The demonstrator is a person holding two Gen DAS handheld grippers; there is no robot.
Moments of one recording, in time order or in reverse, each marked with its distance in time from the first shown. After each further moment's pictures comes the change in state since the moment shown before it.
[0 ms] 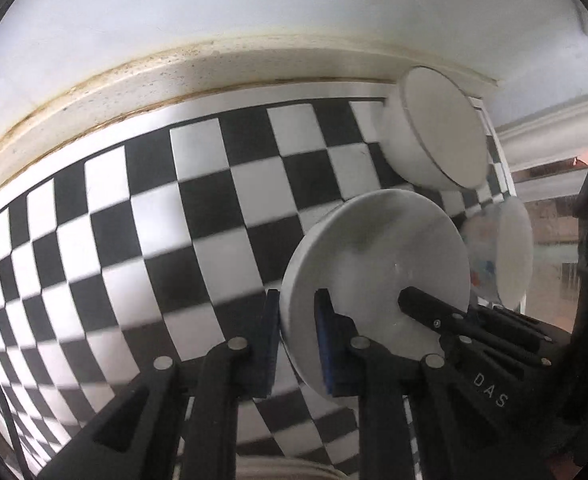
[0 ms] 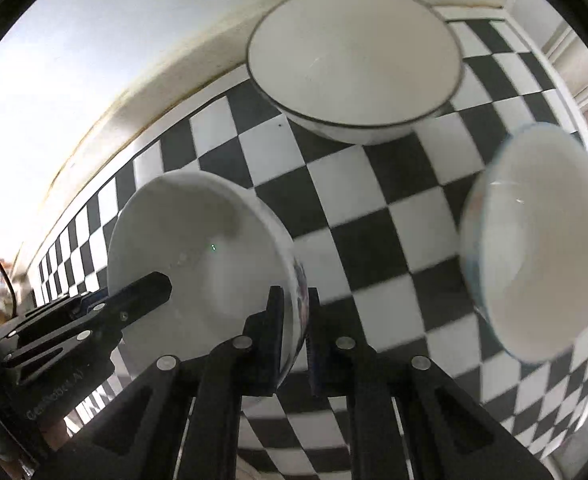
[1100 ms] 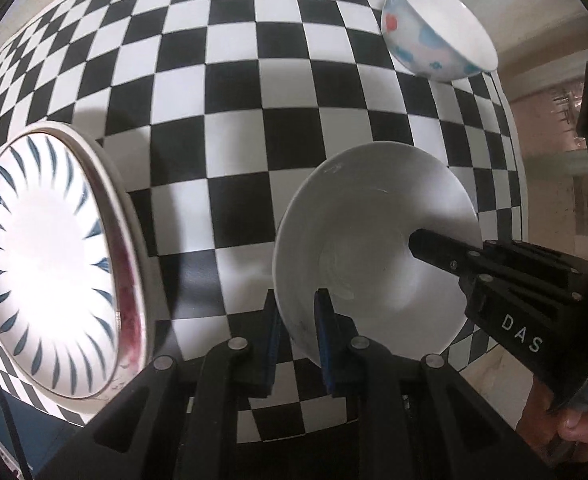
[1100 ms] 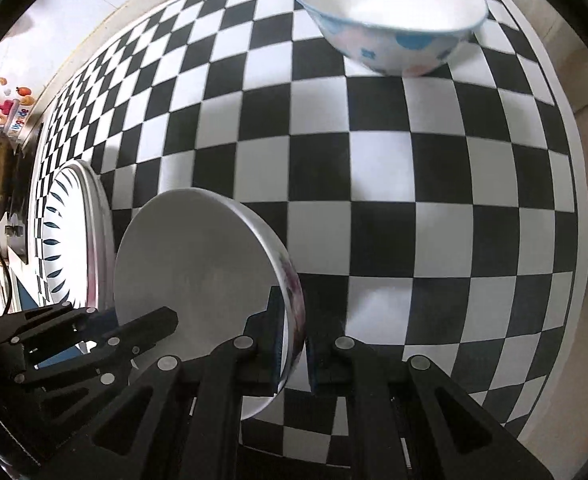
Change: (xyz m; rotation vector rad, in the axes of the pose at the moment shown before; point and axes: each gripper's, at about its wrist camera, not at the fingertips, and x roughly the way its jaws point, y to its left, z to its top) left arm 0.062 -0.128 -0.176 -0.169 0.076 0.067; right arm -0.003 -0.140 -0.165 -0.319 0.121 0.026
